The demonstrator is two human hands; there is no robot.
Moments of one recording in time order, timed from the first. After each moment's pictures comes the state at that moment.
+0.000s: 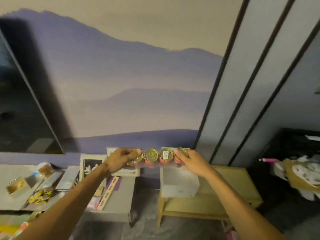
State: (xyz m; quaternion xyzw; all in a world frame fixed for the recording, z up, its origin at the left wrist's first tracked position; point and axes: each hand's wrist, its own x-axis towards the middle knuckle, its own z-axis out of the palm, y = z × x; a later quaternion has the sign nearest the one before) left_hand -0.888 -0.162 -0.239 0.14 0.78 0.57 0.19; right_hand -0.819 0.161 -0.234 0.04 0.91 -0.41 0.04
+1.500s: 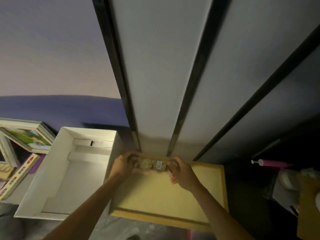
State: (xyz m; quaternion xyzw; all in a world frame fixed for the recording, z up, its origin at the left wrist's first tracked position) left_hand -1.042 0.337 -0.603 -0.05 0.90 0.42 0.15; right_hand -0.988 0.607 -0.625 0.14 0.82 -0.53 0.18
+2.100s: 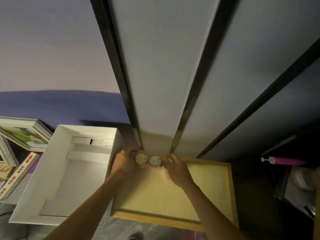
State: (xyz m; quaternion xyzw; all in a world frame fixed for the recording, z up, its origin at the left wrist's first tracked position) left_hand -1.061 0.339 -0.620 -0.05 0.91 0.39 0.12; right_hand -1.006 0.568 -0.644 0.16 0.85 -0.47 0.17
